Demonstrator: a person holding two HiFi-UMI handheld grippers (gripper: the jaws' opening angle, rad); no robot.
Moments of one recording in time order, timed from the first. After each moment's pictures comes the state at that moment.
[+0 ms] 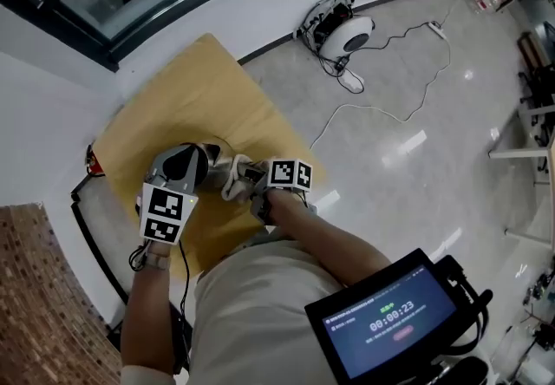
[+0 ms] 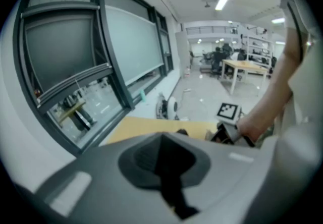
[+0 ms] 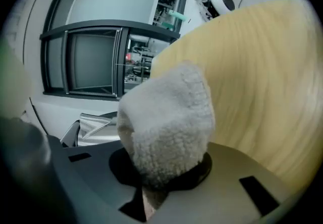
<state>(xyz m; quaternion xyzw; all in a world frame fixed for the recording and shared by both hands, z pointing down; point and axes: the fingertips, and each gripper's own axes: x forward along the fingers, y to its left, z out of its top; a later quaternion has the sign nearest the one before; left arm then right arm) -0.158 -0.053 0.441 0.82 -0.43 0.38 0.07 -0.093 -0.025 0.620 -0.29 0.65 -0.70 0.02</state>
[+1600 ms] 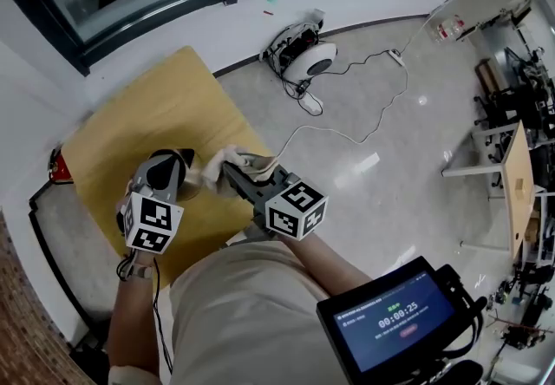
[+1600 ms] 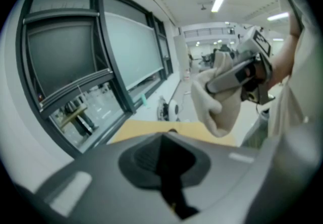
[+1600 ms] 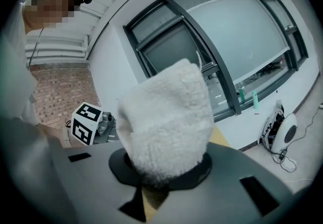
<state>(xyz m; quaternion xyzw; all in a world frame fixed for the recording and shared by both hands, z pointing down) -0.160 -0.043 0.436 0.82 -0.43 0.36 0.04 -0.059 -0.037 0.402 -0.28 0.92 -0.25 -0.05</state>
